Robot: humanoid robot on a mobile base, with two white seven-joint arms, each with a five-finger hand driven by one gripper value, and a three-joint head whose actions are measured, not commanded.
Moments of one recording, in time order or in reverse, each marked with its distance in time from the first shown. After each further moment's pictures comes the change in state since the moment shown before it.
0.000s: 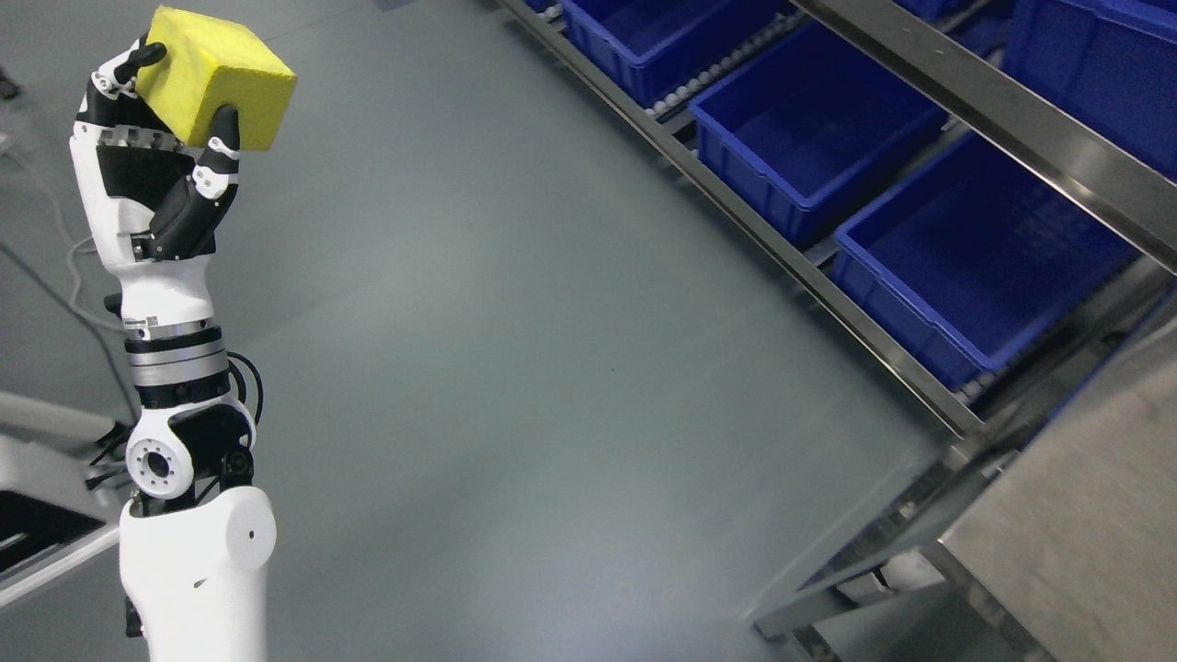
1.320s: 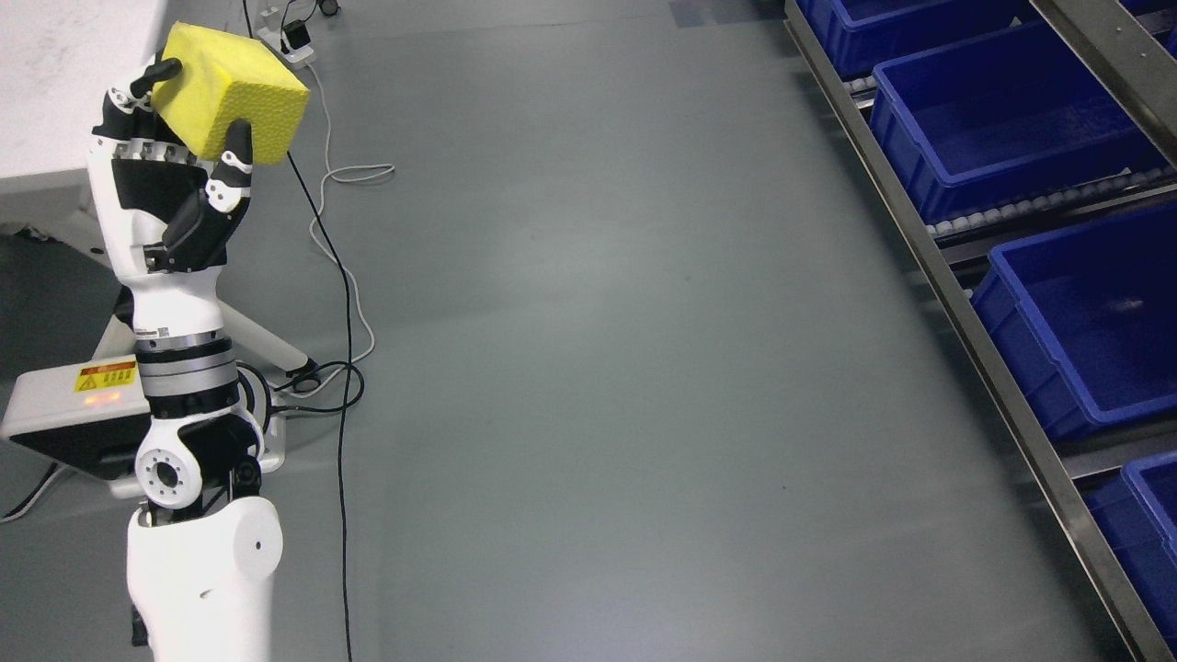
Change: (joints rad) left arm 0.021 -0.005 -0.017 -0.007 0.000 -0.007 0.000; right arm 0.000 0.000 0.000 0.000 0.000 0.000 0.000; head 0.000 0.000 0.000
